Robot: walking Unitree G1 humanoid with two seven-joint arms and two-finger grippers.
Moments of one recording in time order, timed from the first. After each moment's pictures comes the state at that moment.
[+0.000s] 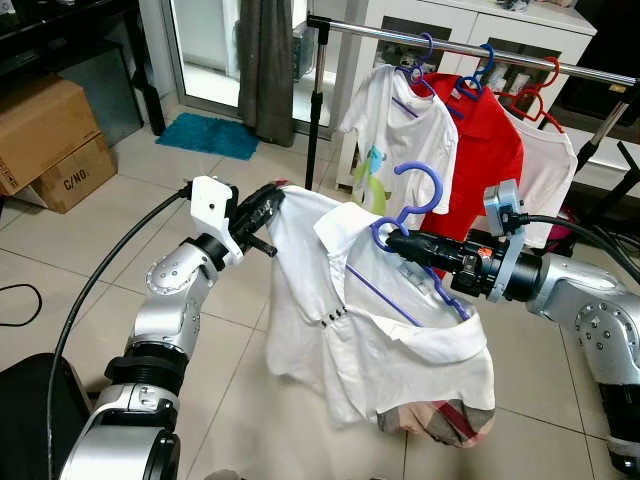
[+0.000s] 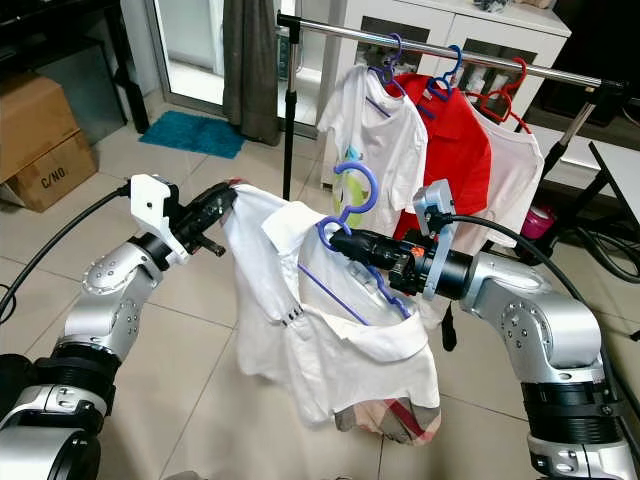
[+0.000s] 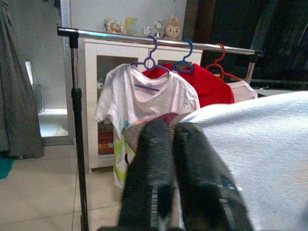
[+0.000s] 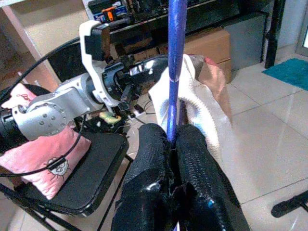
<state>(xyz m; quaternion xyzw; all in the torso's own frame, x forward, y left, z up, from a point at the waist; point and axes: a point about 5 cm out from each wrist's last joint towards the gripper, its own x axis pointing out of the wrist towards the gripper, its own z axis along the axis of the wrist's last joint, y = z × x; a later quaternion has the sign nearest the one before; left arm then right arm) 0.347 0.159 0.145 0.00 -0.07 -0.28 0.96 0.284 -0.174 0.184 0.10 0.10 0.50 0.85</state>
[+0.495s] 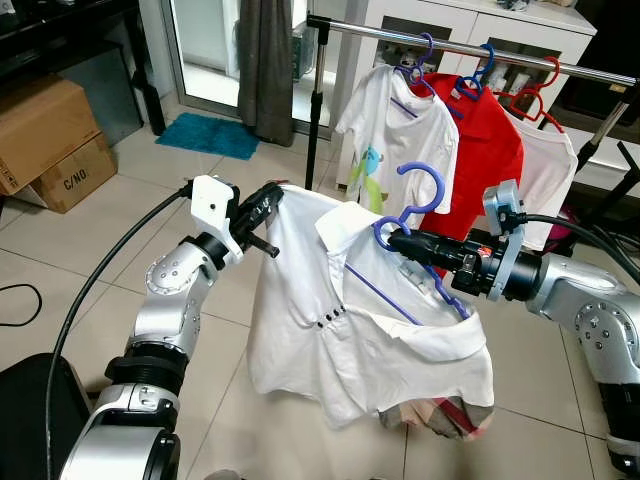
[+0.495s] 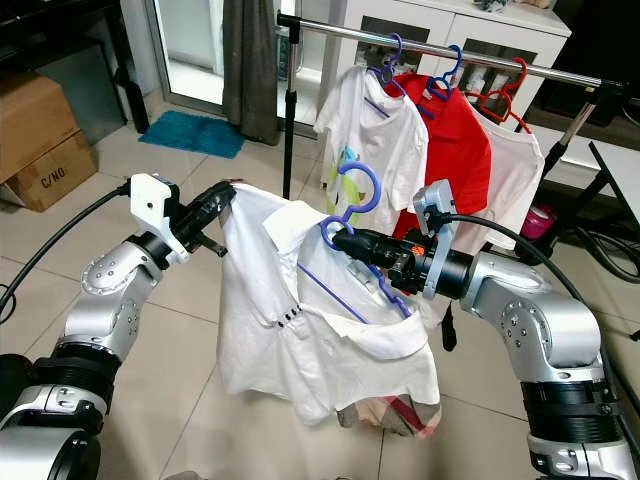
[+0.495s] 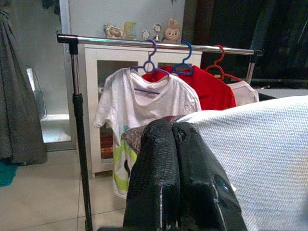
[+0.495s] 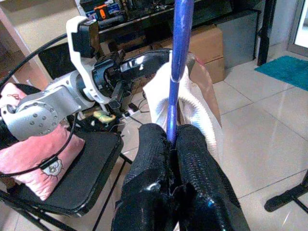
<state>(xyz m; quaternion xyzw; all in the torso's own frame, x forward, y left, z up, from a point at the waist) 0.346 0.159 0.147 0.01 -0.08 -0.29 0.96 0.286 -0.176 0.183 0.09 0.11 0.49 0.86</state>
